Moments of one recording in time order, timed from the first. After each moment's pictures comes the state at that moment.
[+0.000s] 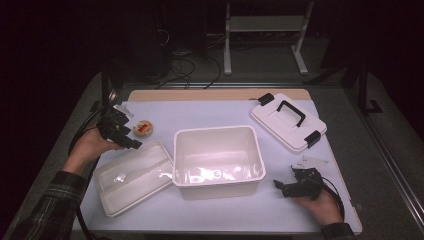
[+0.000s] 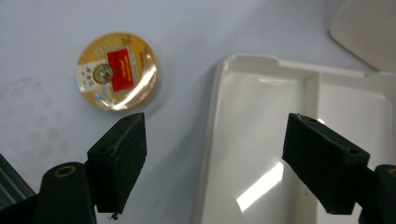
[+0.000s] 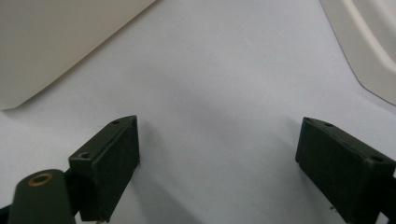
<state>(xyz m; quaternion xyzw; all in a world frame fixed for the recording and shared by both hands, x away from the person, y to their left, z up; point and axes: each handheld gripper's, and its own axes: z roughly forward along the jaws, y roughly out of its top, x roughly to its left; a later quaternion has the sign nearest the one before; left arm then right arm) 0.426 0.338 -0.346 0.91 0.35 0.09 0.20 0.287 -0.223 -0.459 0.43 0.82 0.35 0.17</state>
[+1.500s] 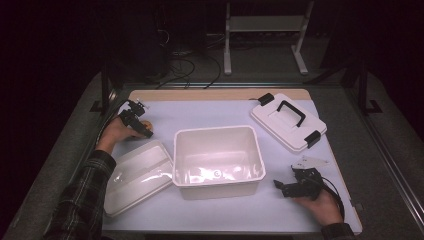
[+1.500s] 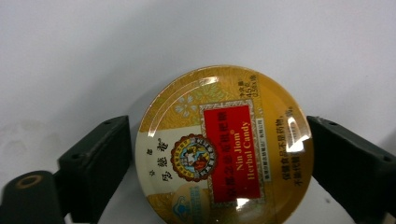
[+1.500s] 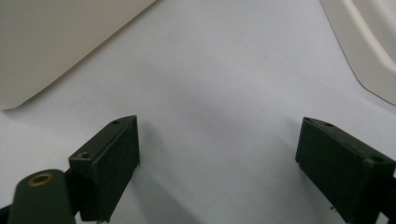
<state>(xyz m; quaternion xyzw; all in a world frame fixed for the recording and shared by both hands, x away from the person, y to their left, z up) 0.523 0.335 -0.425 0.90 0.40 0.08 0.15 0.287 -0.223 -0.459 0.43 0.82 0.35 0.17</state>
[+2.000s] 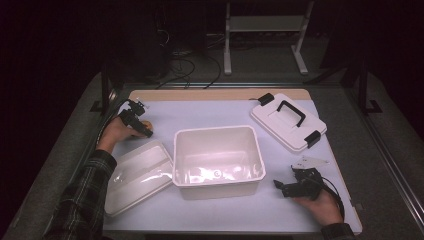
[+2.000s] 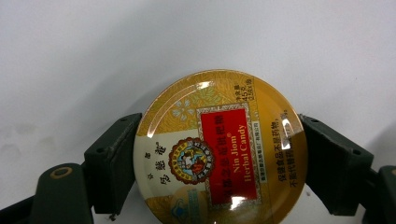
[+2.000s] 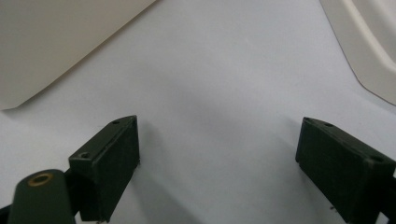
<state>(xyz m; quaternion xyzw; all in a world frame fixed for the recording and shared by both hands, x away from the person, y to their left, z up) 0.524 0.334 -0.422 0.90 0.40 0.07 0.15 0.287 -0.223 -0.459 0.43 0.82 0.35 0.17</state>
